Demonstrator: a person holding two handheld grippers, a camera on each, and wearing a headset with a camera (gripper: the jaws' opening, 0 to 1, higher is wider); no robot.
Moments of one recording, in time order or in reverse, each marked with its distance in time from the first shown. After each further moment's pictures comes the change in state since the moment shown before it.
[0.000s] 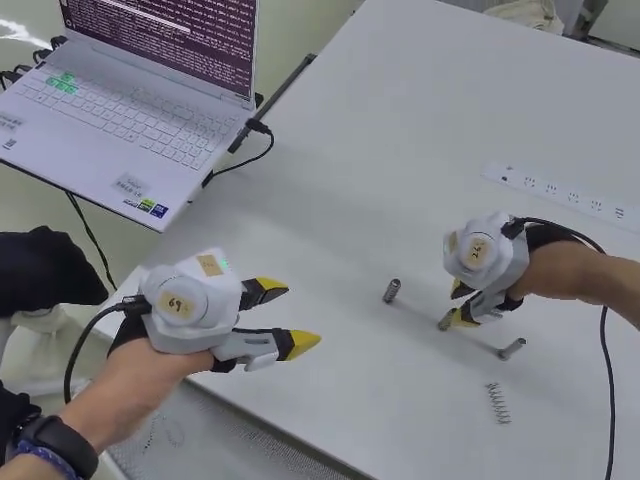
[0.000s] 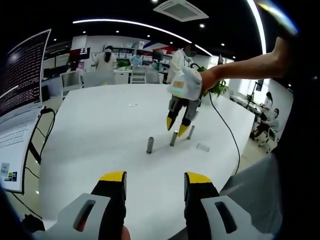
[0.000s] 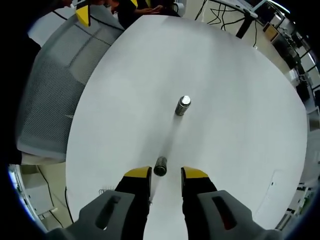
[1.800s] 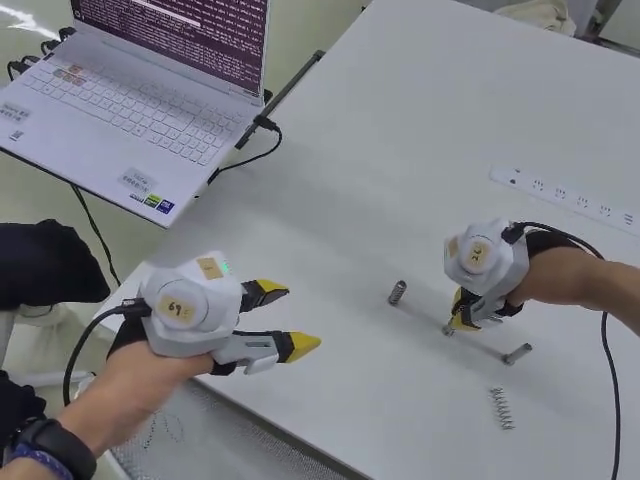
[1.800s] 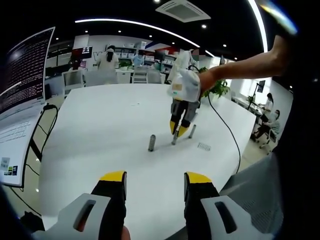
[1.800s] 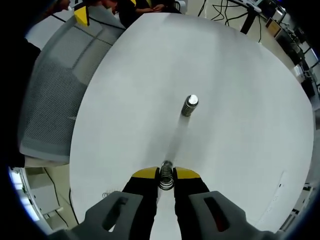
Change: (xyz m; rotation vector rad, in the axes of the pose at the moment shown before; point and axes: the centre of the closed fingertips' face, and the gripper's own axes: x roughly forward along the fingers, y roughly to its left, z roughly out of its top) left arm -0.003 0.004 -0.007 -0.014 -0.003 0.011; right arm 0.014 0.007 0.003 0.018 0.014 0.065
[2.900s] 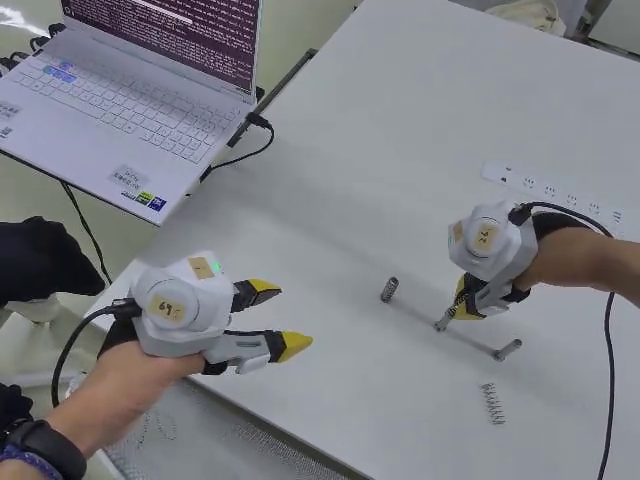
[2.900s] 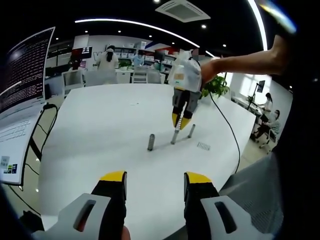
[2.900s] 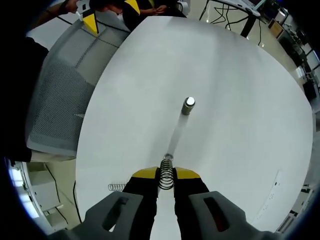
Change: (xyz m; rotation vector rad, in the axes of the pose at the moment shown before) left arm -0.001 -0.002 -0.001 -0.001 -0.001 0.000; right arm -0.025 0.001 -0.003 -0.014 0.008 0.017
